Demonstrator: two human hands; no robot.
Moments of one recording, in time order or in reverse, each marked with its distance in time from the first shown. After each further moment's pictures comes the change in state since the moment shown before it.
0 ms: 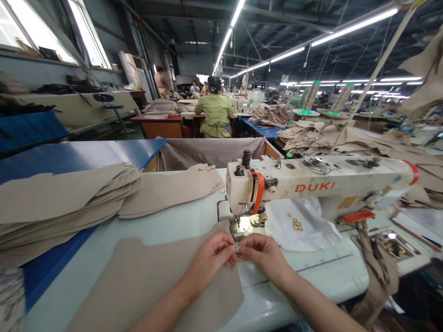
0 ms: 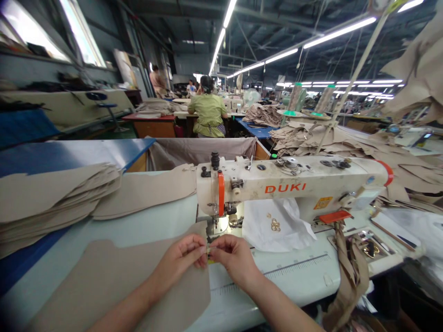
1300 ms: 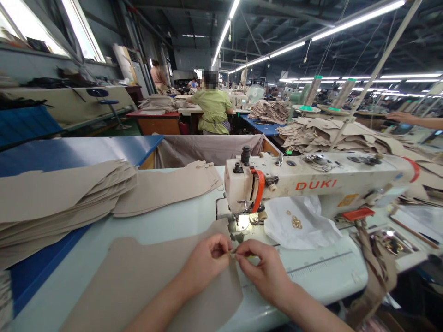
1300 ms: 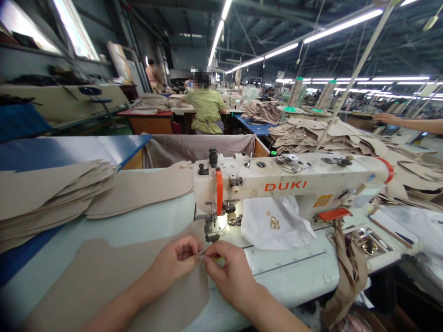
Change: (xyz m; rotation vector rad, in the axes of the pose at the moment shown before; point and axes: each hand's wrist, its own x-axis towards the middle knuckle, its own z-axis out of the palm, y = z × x) left_hand 0.000 -0.009 -0.005 0.135 0.024 0.111; right_hand -0.020 -0.006 0.011 -0.613 0.065 -0.305
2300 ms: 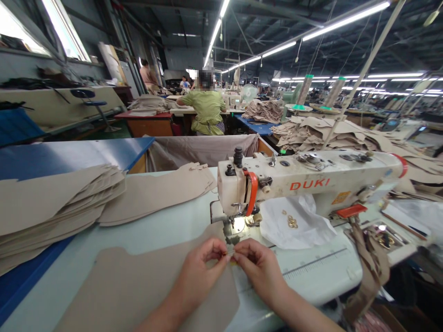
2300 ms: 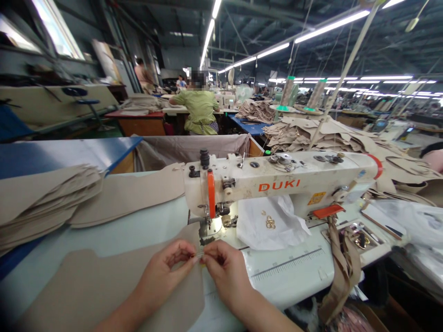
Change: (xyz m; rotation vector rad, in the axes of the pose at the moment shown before) left_hand -0.006 0.007 0.006 0.157 0.137 0.080; right_hand 0.000 0.020 0.014 0.423 0.100 0.186
